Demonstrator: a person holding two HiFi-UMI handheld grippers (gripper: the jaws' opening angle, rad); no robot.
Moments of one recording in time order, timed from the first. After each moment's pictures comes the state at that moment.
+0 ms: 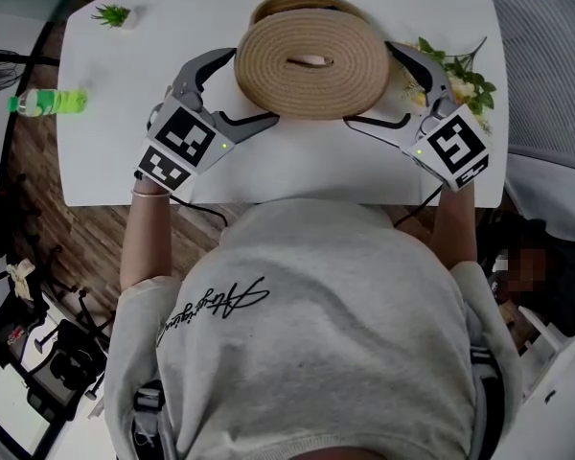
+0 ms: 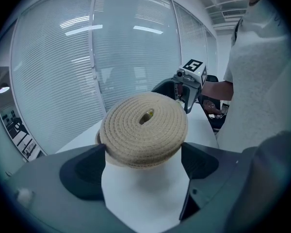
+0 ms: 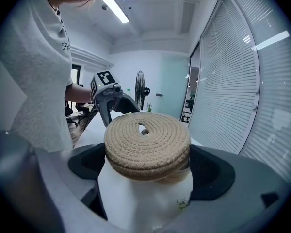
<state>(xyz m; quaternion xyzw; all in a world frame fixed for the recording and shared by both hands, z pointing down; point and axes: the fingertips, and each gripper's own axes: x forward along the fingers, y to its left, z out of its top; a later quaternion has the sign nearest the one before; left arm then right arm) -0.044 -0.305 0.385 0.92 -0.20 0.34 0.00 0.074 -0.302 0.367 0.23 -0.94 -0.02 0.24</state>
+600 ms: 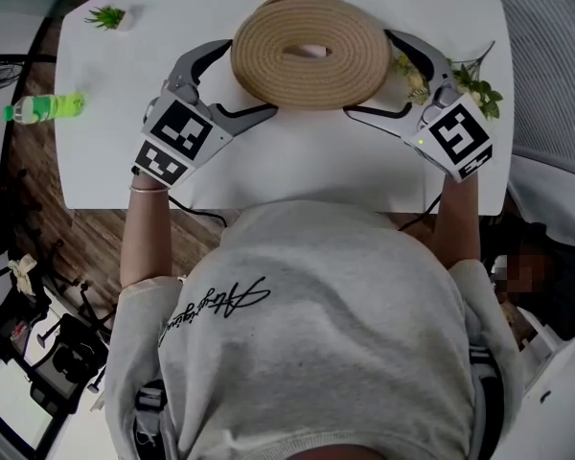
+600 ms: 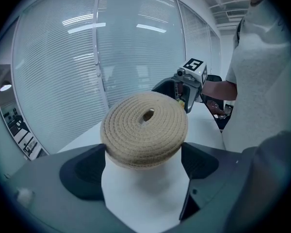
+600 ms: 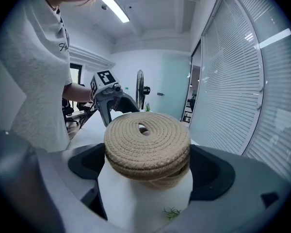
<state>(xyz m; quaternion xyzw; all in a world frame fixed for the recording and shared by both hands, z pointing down) -0.044 -0.335 0.391 0.91 -0.21 0.35 0.01 0.074 -0.335 0.372 0.22 -0.94 -0.02 0.25</state>
